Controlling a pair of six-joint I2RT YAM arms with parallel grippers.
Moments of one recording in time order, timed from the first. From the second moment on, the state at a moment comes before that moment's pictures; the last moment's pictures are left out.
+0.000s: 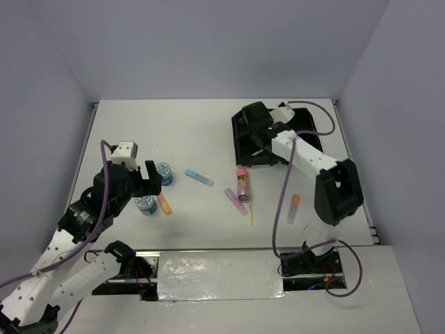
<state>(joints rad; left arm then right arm) -0.52 0.65 0.88 -0.71 -0.31 -0.37 0.48 1.79 1.41 -0.45 0.61 1.24</state>
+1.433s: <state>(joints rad) -0.97 1.06 0.97 -0.72 -0.40 -0.69 0.45 1.05 0.65 -0.47 0.32 0.61</state>
